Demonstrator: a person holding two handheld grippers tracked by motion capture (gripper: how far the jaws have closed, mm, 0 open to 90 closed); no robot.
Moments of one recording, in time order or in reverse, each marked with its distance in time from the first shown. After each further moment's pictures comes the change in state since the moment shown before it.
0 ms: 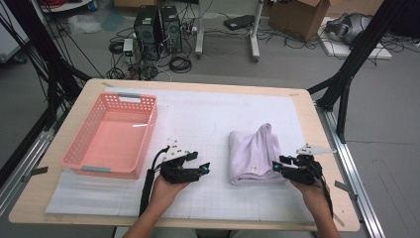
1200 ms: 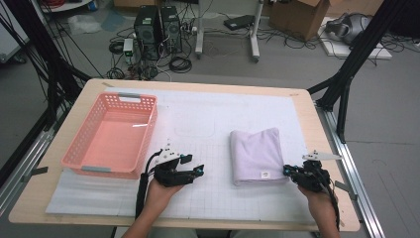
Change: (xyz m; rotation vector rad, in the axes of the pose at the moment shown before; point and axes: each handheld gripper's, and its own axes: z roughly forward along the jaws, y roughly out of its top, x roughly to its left) left arm 0.007 -0.010 -0.012 -0.004 0.012 -0.034; right arm 0.003 -0.015 -0.021 0.071 -0.116 0.098
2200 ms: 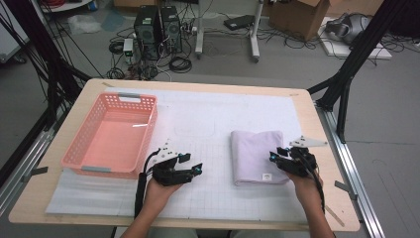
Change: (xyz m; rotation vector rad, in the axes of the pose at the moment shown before) left arm 0.003 0.001 -0.003 -0.009 0.009 -0.006; right arm 0.013 0.042 0.029 -0.110 -0.006 -0.115
